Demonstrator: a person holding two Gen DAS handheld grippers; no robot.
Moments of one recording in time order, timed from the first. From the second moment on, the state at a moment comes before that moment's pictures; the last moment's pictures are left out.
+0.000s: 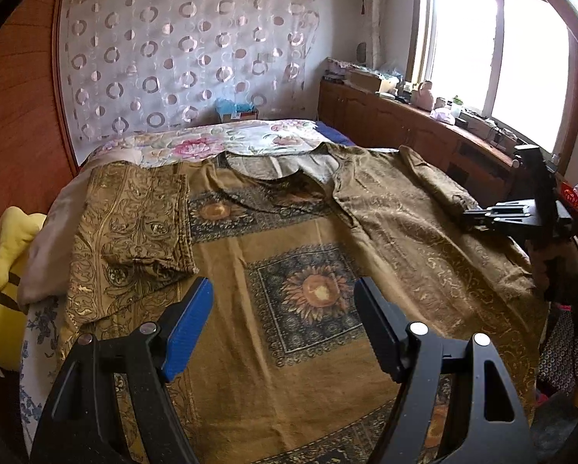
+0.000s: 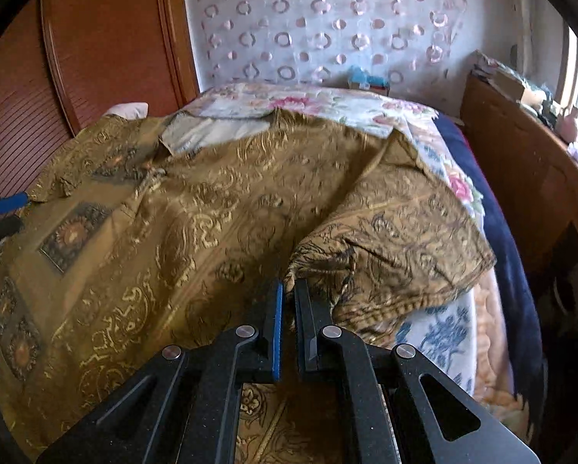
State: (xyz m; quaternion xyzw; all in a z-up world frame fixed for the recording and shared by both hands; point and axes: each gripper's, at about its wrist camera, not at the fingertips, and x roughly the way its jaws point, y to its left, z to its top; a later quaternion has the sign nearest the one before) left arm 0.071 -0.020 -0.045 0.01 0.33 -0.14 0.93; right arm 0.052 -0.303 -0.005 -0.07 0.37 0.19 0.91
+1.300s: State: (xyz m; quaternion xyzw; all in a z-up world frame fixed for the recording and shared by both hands) left arm 0.055 -0.047 -0.034 0.03 0.31 -0.16 0.94; right arm 0.096 -0.354 0.000 -0.02 0.39 0.09 0.92
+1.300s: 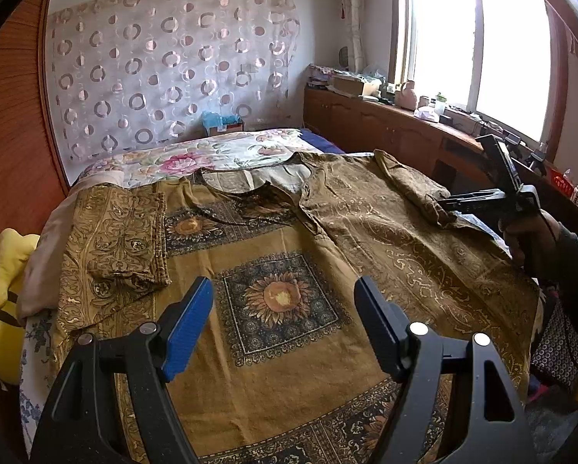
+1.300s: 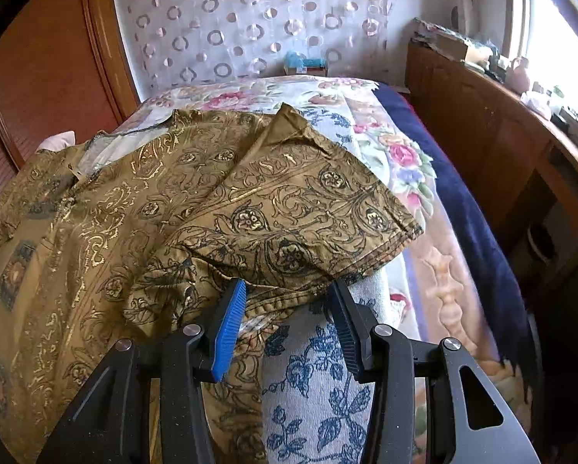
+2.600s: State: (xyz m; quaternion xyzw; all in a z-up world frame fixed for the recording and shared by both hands) left arm 0.061 -0.017 -0.032 0.00 0.30 -0.13 0.94; right arm 0.096 -0.296 0.028 -0.09 0.30 0.15 0.94
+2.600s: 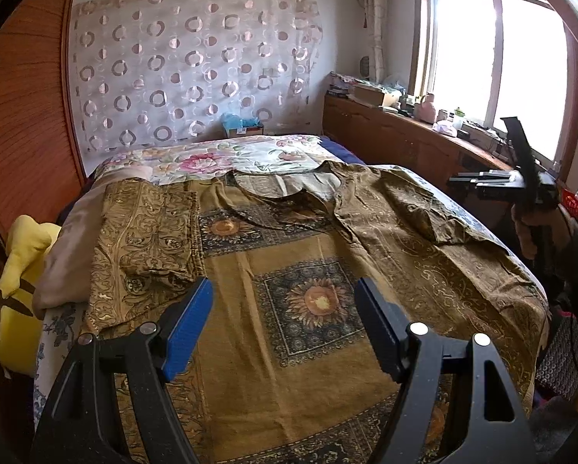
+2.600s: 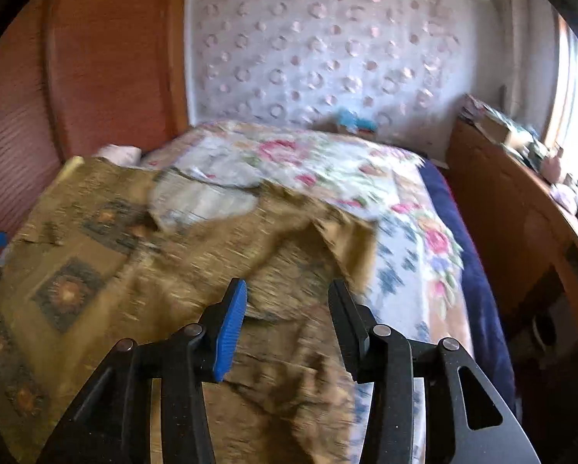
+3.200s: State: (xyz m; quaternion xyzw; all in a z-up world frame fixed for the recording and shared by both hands) left arm 0.072 -0.002 -0.035 0.01 0.31 -0.11 0.94; right arm 0.182 -0.282 0.004 -0.11 0.38 0.12 0.91
